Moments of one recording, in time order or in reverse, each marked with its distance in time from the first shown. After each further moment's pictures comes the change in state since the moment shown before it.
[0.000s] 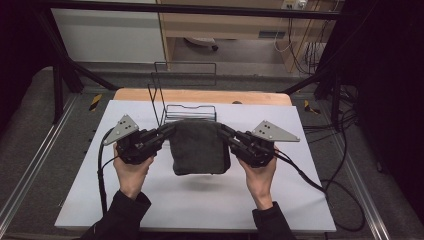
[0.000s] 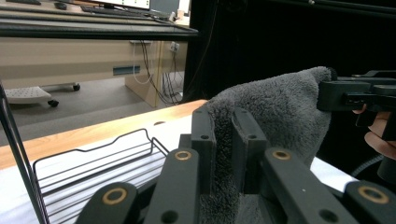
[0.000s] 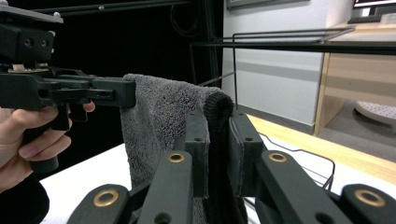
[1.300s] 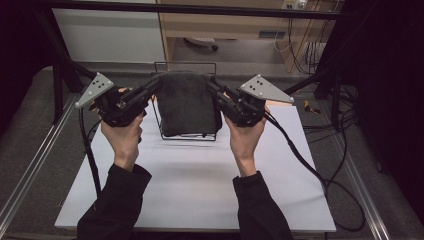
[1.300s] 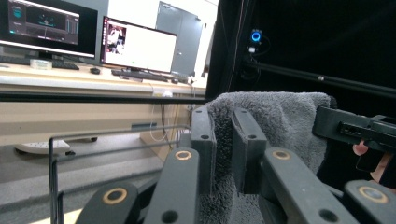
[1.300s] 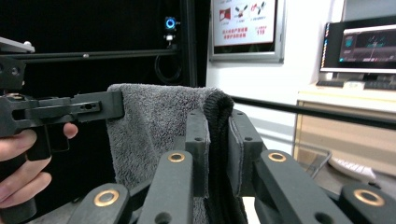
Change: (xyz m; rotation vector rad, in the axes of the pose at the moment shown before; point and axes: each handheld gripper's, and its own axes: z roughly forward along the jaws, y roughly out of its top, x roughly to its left) left arm 0.022 0.085 -0.001 -0.241 0.066 -0.034; right arm 0.005 0.090 0.043 -0.172 -0.080 -0.078
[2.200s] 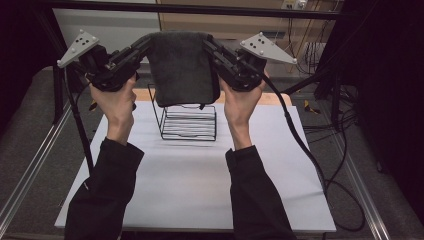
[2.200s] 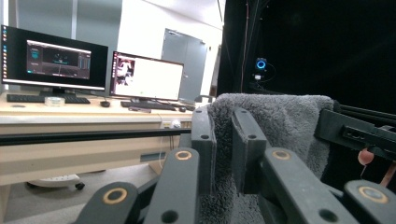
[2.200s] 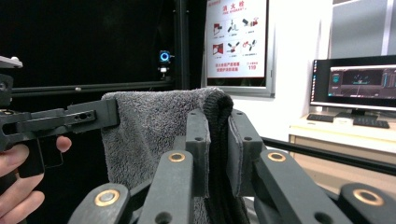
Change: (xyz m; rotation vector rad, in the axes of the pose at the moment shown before) left arm 0.009 0.068 0.023 -0.084 0.025 0.055; right arm -0.010 0.063 0.033 -0.107 -0.021 -0.027
